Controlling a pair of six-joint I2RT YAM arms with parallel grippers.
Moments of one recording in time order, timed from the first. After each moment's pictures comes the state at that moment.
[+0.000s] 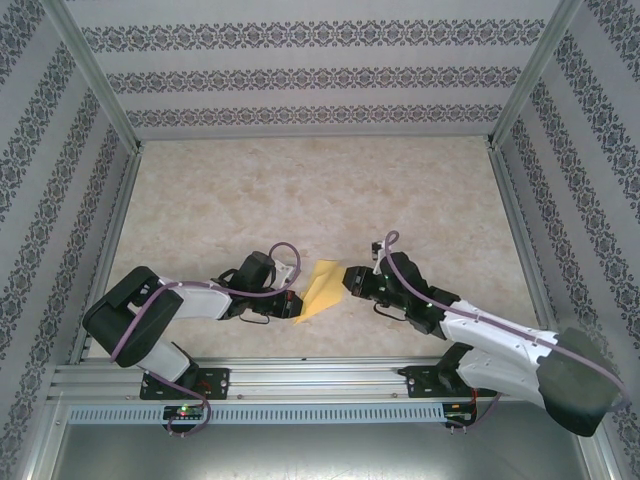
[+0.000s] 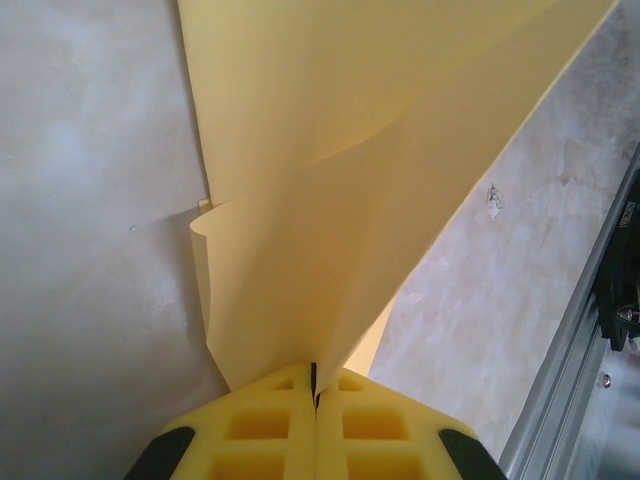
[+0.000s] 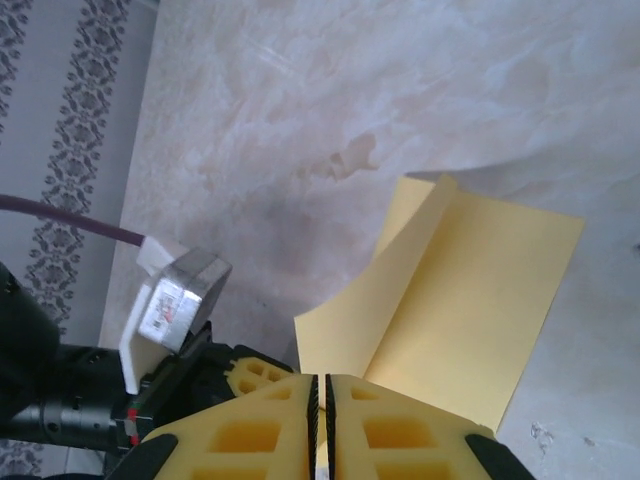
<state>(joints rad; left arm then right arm) -0.62 1.53 0.45 0.19 0.59 -0.51 0.75 1.05 0.39 0.10 -0.14 0.98</state>
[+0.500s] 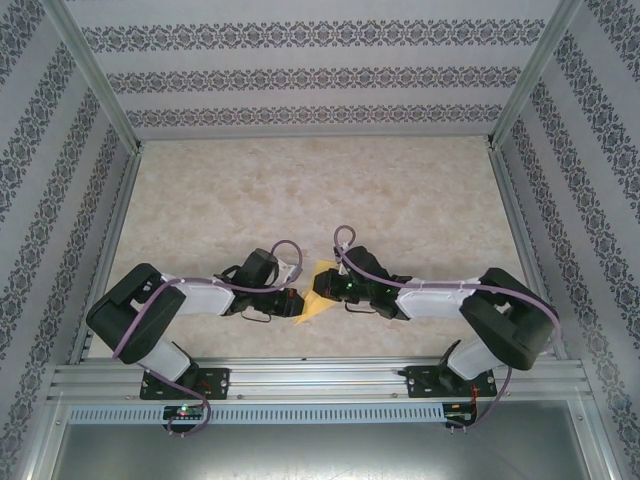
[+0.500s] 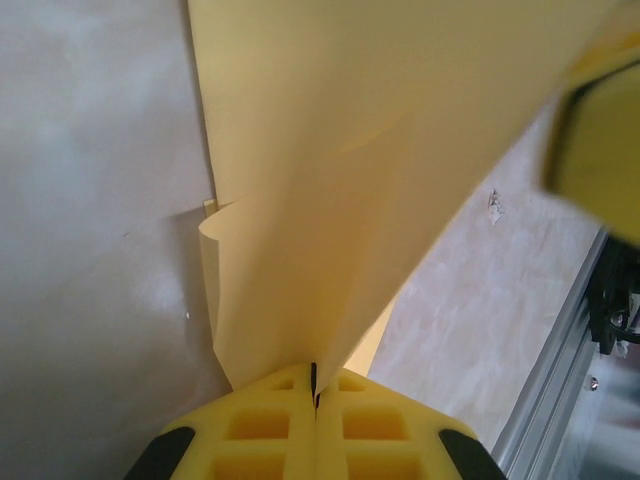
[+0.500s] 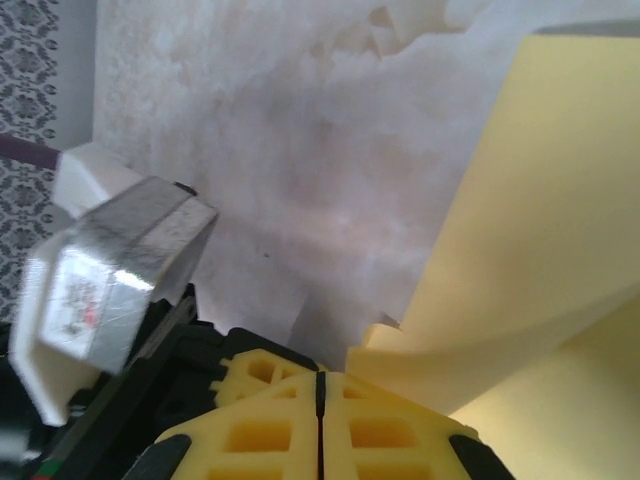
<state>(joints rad) -0.62 1.56 0.49 0.13 0.61 -0.53 0.82 1.51 0.53 0.33 -0.27 1.03</state>
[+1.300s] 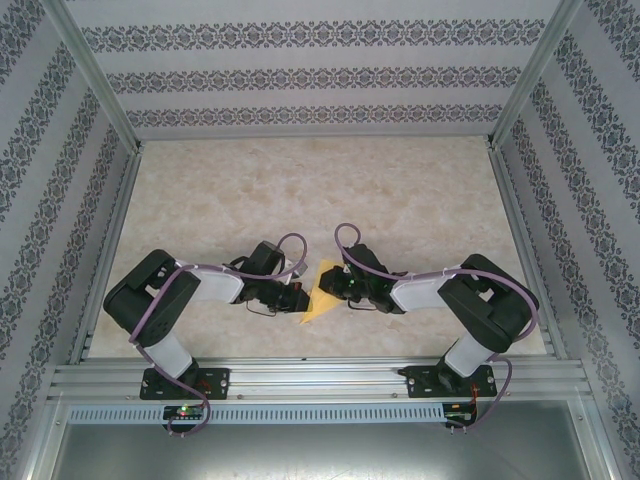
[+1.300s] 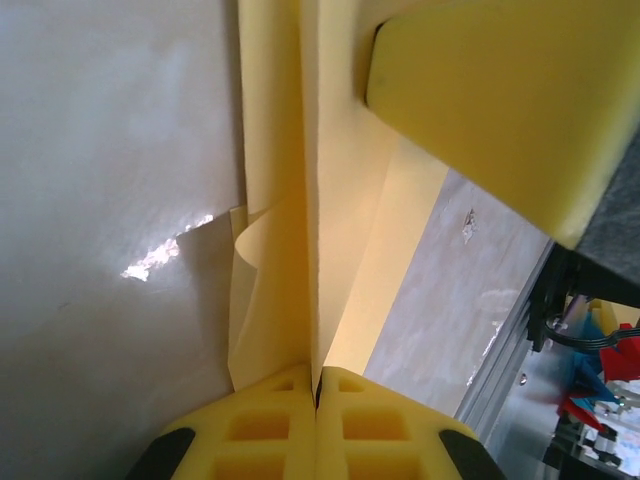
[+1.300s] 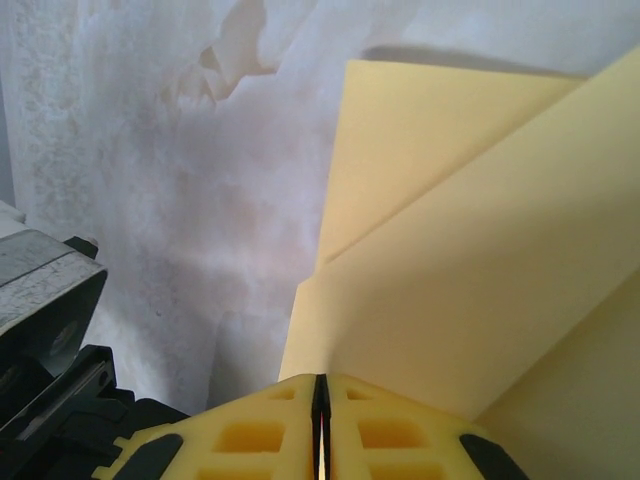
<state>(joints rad) -0.60 1.68 0.60 0.06 0.73 -0.61 0.74 1.62 0.54 0.35 -0.26 1.06</state>
